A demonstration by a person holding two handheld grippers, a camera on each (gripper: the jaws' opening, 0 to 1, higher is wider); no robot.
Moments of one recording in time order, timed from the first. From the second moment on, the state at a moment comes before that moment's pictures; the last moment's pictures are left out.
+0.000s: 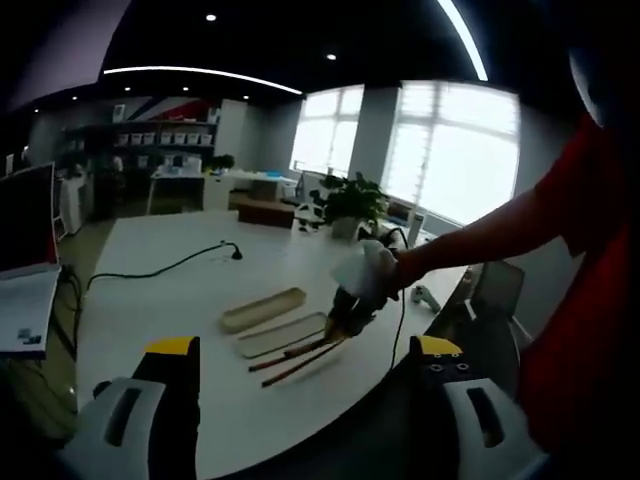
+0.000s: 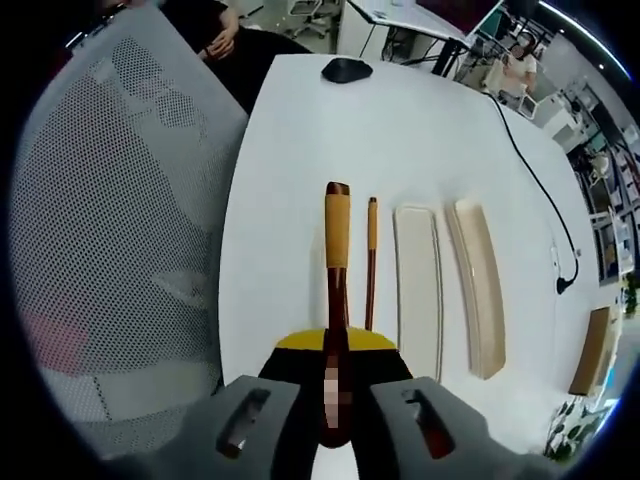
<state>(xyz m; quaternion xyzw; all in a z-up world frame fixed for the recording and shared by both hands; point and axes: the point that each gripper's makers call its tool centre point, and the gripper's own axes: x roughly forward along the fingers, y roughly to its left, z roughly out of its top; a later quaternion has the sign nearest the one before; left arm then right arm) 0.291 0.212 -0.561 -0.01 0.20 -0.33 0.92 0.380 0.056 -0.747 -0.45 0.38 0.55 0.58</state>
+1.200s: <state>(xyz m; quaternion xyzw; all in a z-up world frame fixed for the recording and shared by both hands) 0.289 0.214 -0.569 -0.01 0.21 -0.33 0.92 0.447 0.053 -0.694 -0.45 0.38 0.56 0.59</state>
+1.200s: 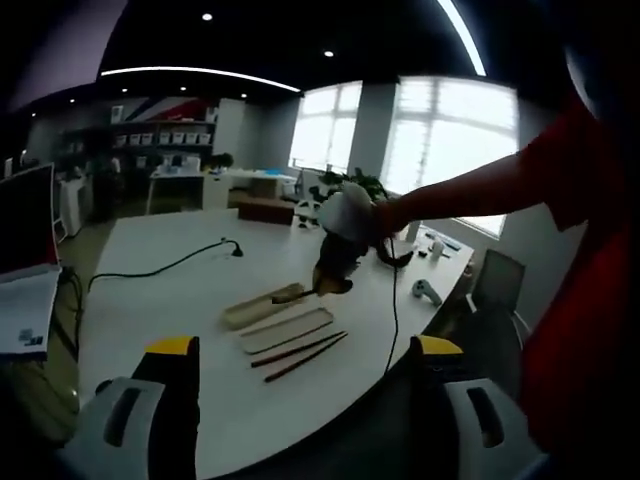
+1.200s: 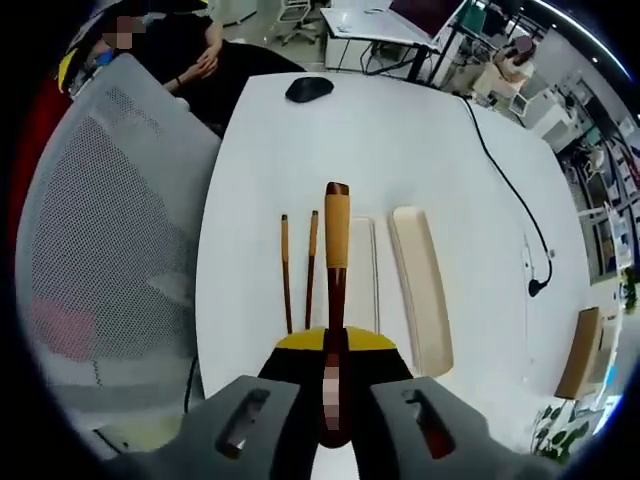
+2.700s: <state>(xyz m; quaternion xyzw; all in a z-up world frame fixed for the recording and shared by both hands) 0.310 0.221 -0.569 -0.01 0.21 -0.30 0.93 0.548 0.070 -0.679 -0.50 0.35 0.57 0.55</state>
